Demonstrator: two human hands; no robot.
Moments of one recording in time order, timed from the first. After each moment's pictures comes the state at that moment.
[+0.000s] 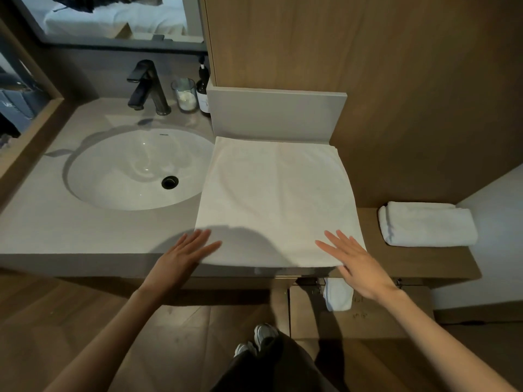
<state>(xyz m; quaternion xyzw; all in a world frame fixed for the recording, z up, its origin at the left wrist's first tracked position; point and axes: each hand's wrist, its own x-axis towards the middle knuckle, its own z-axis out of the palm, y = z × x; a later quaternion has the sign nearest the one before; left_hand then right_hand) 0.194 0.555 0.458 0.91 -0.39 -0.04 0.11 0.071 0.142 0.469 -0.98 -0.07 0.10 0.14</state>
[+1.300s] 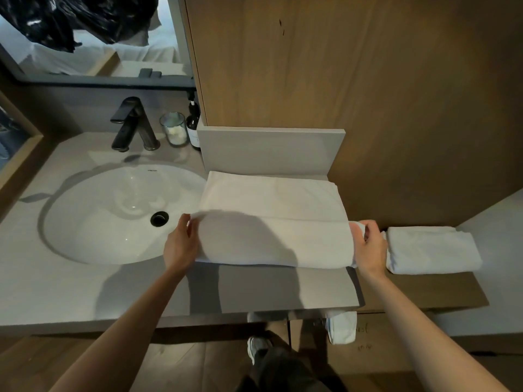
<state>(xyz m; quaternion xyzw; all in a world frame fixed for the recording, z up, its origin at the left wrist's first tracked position) 0.335 0.474 0.472 0.93 0.05 -0.03 0.36 0.201 0.115 0.481 -0.82 0.34 -0.19 0.43</state>
